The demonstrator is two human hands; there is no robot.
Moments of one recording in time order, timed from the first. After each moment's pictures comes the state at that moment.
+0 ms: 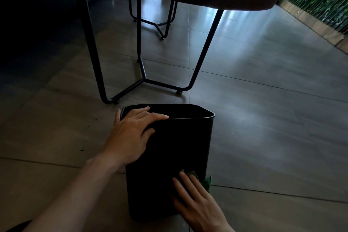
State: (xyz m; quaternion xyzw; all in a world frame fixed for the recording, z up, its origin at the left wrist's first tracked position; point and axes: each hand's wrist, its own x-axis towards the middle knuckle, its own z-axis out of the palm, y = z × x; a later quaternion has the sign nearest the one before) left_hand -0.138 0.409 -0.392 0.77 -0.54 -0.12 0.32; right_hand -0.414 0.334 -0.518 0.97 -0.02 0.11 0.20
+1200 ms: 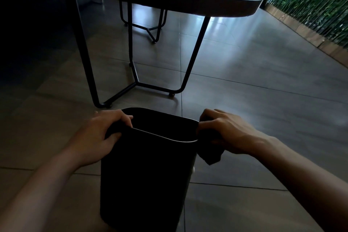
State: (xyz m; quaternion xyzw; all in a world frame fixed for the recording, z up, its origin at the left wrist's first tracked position) left_hand -0.096 0.446 -0.379 0.74 -0.55 -0.15 0.36; right_hand -0.370 0.206 -0.320 0.99 -0.15 -0.06 0.00
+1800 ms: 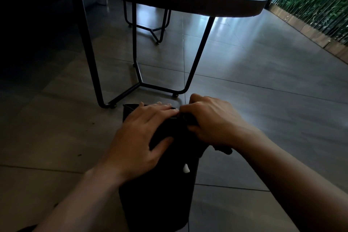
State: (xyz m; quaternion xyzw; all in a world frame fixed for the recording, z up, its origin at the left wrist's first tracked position) left_hand -0.169 0.424 -0.346 0.69 -0.62 -0.03 0.37; right_hand -0.306 0.262 -0.281 0.98 -0.20 -0.01 0.03
